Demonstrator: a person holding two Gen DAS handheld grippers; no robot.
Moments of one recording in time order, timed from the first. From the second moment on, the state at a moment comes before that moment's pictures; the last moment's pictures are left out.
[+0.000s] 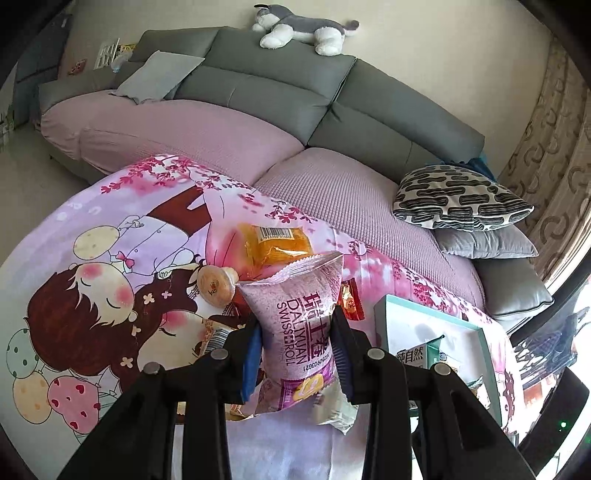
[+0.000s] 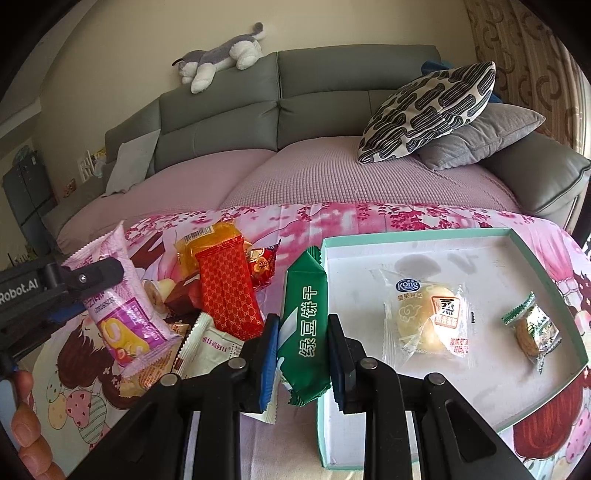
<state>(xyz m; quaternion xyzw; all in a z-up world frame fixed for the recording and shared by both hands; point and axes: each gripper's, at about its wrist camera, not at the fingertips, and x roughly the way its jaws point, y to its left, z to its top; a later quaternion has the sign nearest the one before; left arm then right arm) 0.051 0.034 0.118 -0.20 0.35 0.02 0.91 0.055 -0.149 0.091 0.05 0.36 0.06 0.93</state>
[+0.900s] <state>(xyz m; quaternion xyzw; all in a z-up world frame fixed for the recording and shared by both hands) 0.125 -0.080 0.112 -0.13 0.39 -0.09 0.91 0.063 -0.272 0.089 0.12 0.32 -0.07 0.94</state>
